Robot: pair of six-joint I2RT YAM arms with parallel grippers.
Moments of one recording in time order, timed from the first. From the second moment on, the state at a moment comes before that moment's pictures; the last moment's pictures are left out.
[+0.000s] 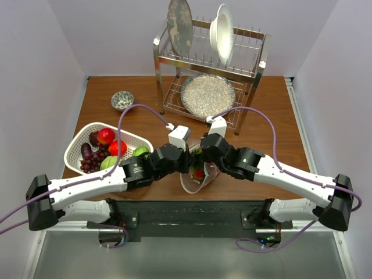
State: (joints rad) left arm -1.14 1.15 0.88 -0.22 -0.35 -0.63; right arm 1.06 1.19 1.02 -0.53 0.60 0.62
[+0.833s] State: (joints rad) left arm -1.07 1.01 0.77 -0.34 -0.37 -0.64; right arm 1.01 1.13 0.91 -0.50 0.46 0.61
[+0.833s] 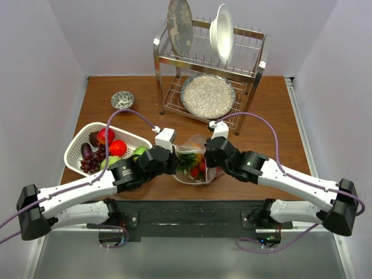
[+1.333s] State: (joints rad) left arm -1.07 0.94 0.80 -0.15 -0.19 -0.42; right arm 0.97 1.26 1.00 -0.48 0.46 0.60
